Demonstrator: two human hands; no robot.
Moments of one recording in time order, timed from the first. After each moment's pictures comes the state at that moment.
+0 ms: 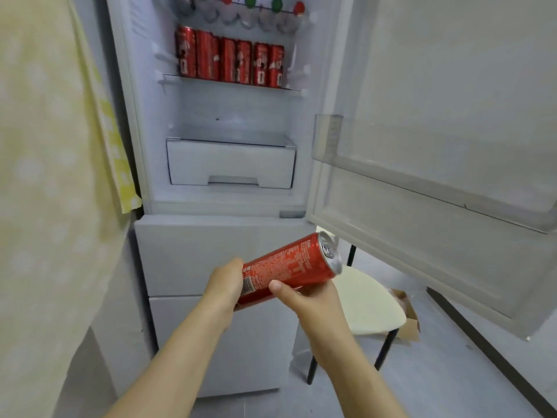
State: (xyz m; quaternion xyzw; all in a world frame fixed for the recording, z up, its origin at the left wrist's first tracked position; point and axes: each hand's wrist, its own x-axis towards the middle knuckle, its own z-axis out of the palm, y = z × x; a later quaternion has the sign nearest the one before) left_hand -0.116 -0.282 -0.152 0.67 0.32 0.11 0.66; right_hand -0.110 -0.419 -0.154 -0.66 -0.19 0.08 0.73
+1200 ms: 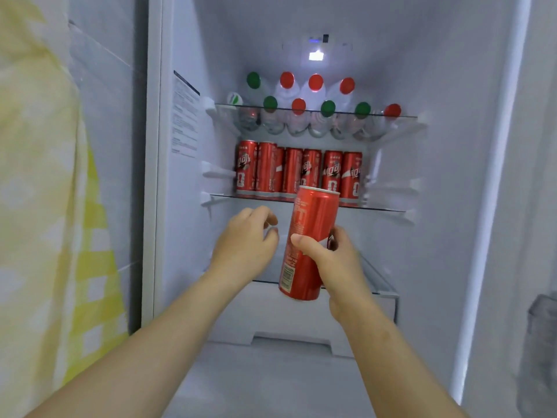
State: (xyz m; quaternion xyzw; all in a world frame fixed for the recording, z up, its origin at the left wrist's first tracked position) left_hand 0.152 -0.035 0.033 0.87 0.12 0.45 0.19; right_hand 0.204 -0.163 0.019 -0.58 -0.33 0.01 0.74
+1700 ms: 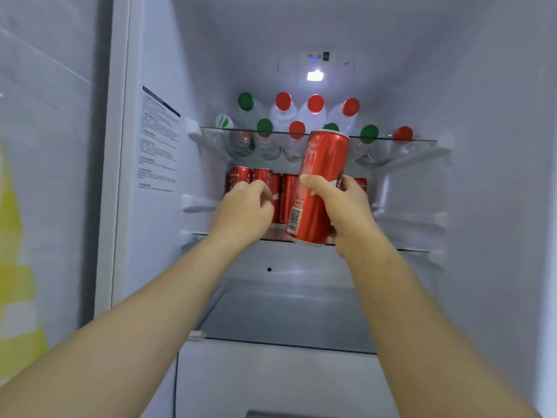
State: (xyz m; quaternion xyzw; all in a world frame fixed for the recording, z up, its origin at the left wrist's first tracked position) left_hand 0.235 0.025 0.121 0.85 0.11 0.49 0.16; right_hand 0.286 -0.113 0.131 -0.55 -0.36 -0.05 0.75
